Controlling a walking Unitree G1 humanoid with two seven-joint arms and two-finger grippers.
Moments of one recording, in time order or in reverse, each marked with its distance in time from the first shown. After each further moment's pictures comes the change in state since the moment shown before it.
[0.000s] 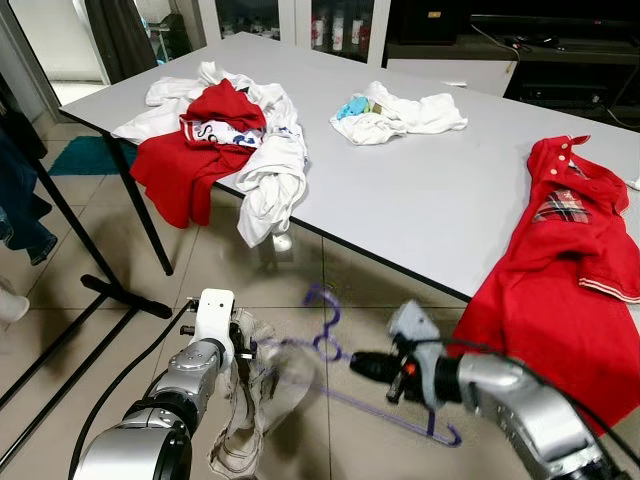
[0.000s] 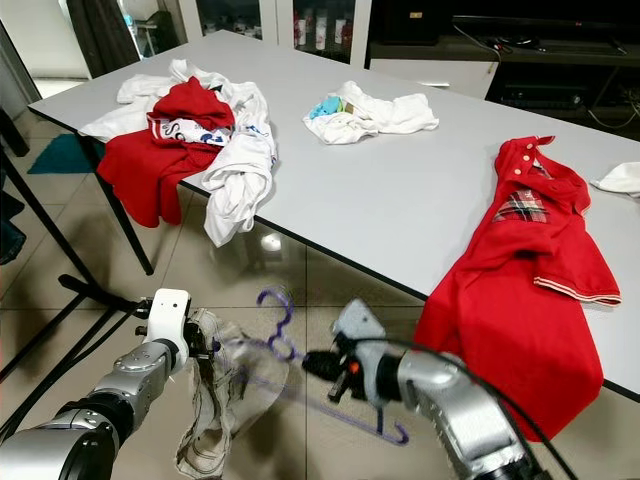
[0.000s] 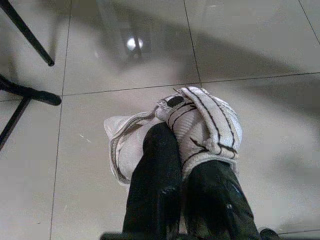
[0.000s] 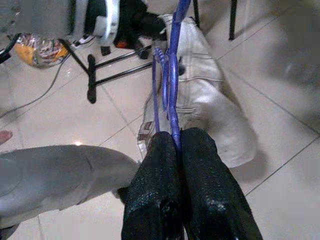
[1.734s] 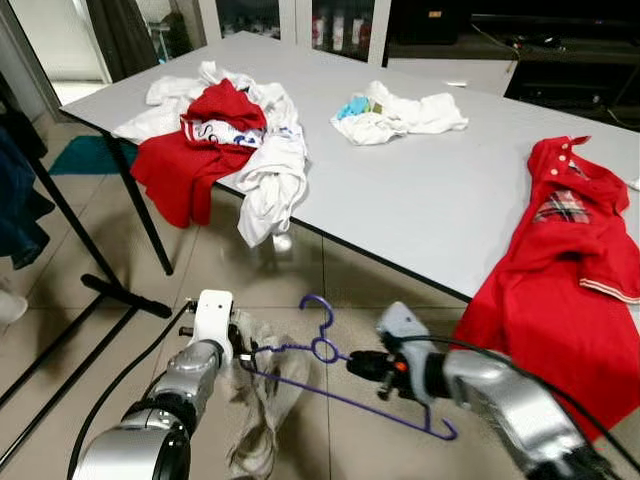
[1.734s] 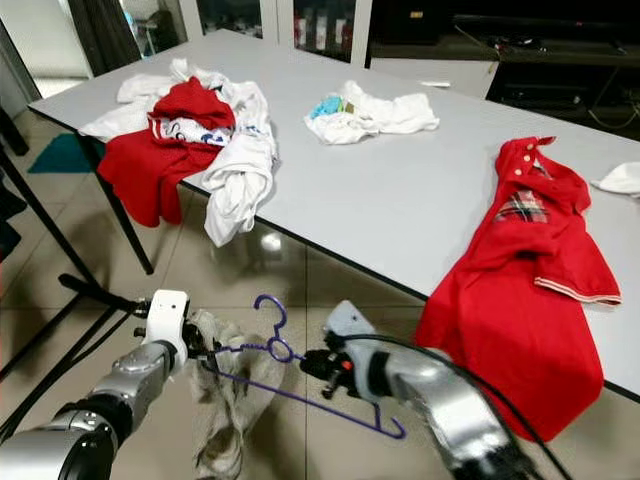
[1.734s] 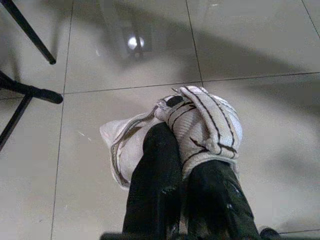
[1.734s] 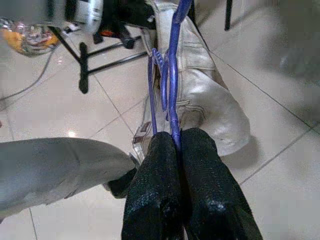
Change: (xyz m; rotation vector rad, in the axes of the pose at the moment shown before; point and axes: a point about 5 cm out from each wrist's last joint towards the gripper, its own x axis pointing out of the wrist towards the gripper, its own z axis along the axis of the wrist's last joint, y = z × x) left arm -0.001 0.002 -0.002 0.000 0.005 0.005; right arm 0.003 -0.008 0.000 -0.022 0.041 -0.022
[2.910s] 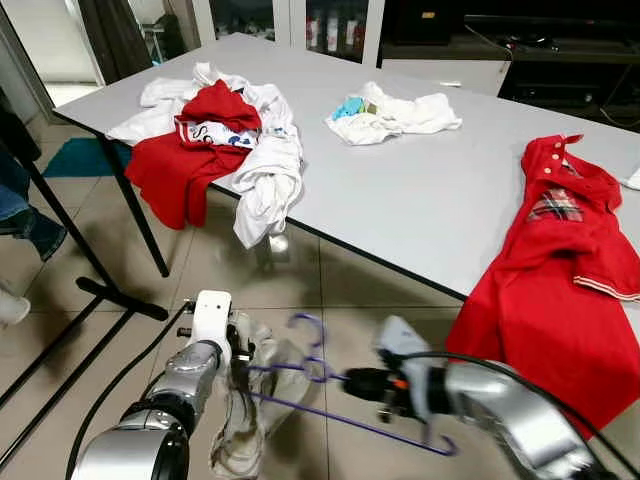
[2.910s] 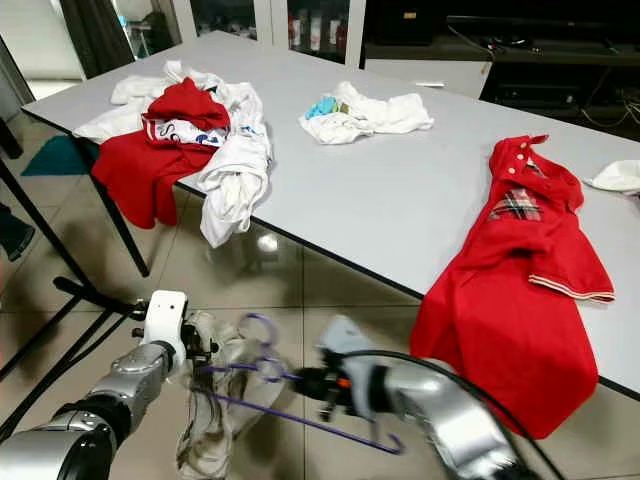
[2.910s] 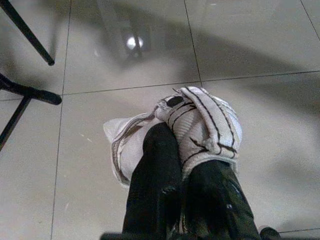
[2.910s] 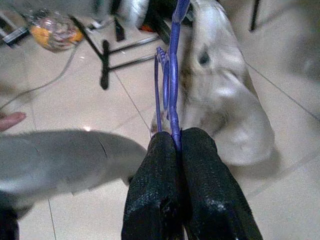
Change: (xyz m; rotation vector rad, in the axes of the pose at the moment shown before) left arm 0.000 0.001 -0.001 0.000 0.002 0.002; right arm 0.009 0.020 0.001 -0.023 0.001 0.107
